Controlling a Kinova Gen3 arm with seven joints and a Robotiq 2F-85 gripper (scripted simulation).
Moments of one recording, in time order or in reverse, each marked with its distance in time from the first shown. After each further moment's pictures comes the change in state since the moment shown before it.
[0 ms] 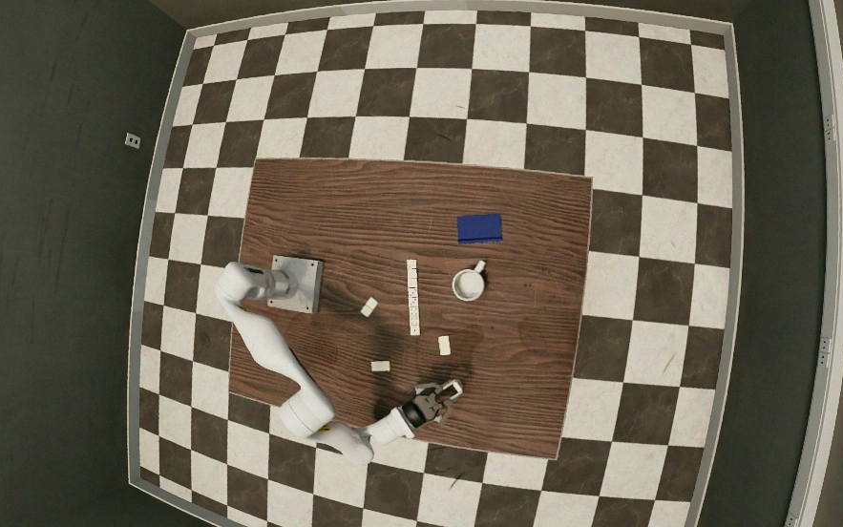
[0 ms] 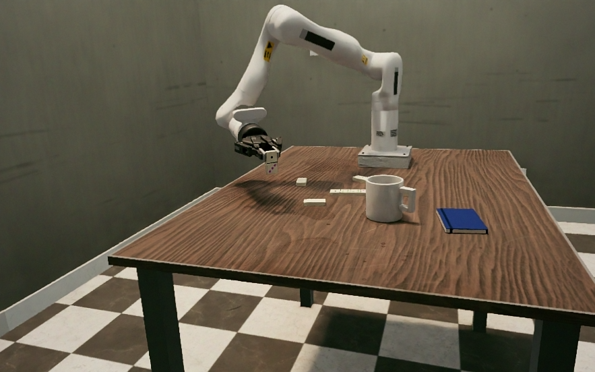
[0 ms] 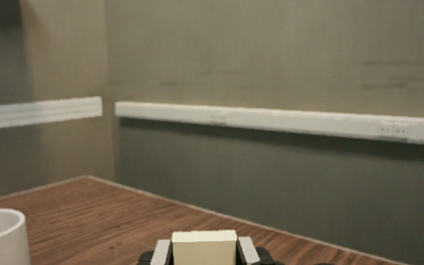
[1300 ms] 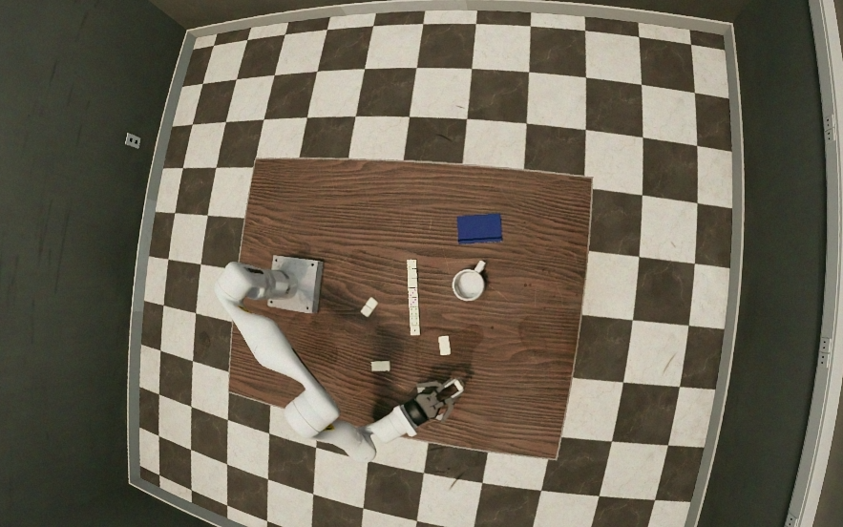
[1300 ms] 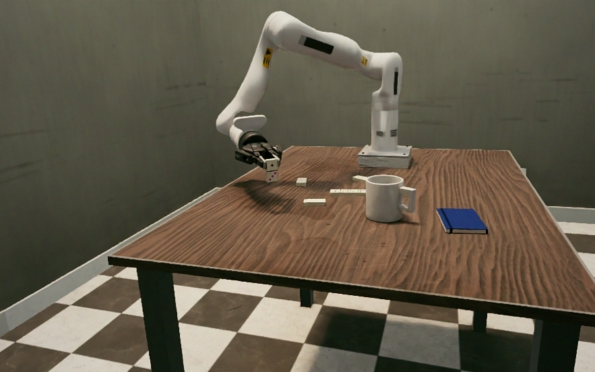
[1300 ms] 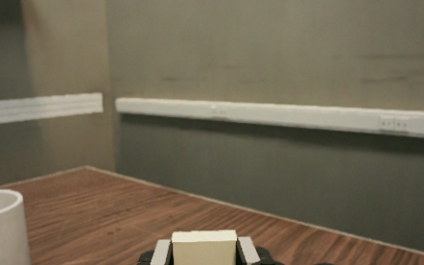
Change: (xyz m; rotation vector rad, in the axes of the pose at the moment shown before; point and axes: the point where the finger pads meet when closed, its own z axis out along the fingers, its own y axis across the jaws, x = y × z) arm -0.020 0.000 0.004 0.002 -0.002 -0.001
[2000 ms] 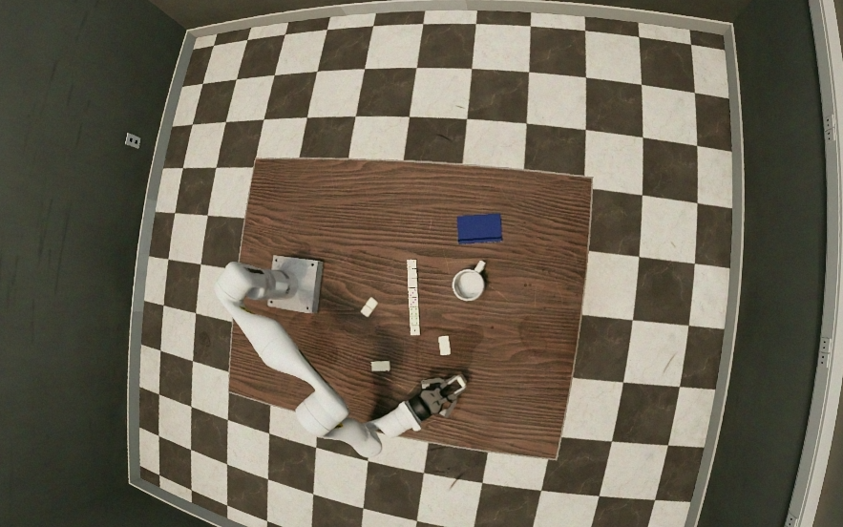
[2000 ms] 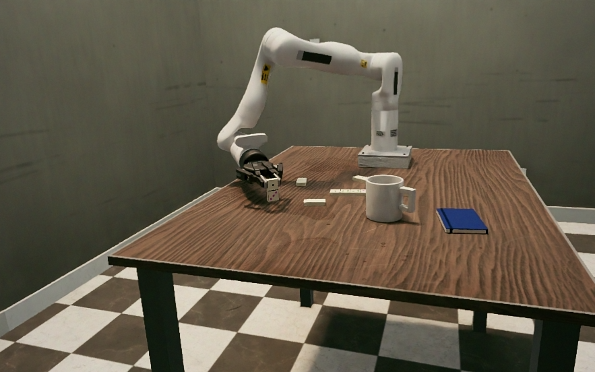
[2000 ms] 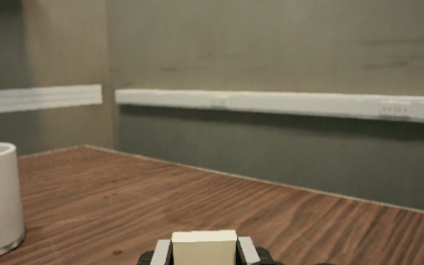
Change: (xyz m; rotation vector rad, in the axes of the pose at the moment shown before) arm -0.049 0.001 0.009 0.000 0.000 -0.001
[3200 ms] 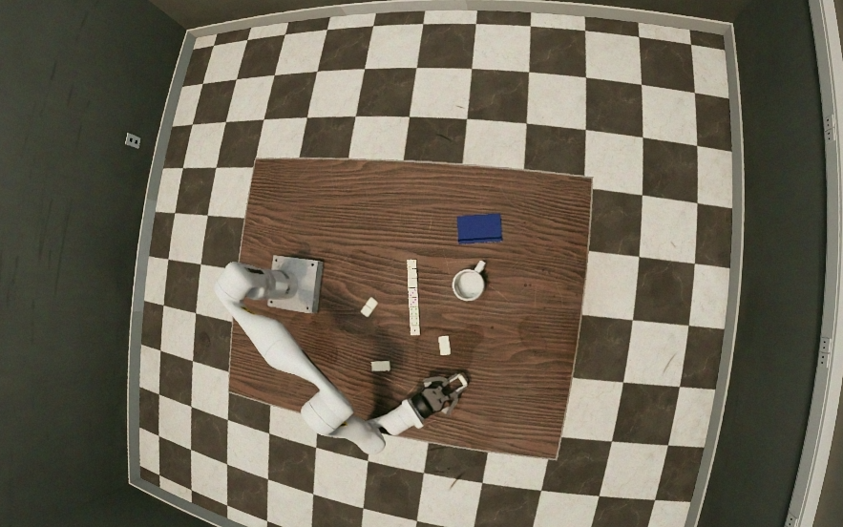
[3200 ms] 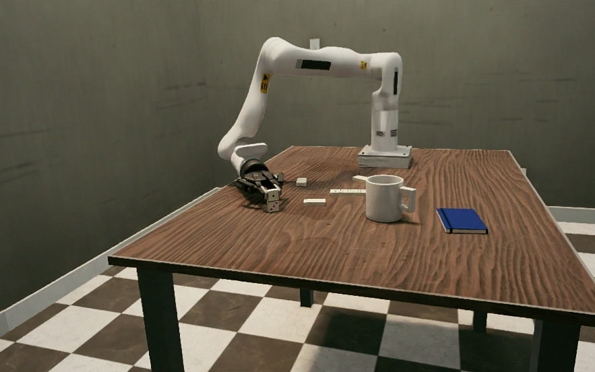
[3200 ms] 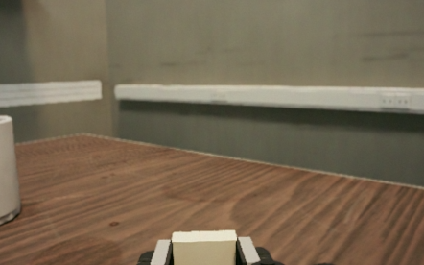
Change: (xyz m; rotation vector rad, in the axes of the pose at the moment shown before) arm -0.027 0.001 0.005 0.000 0.001 0.000
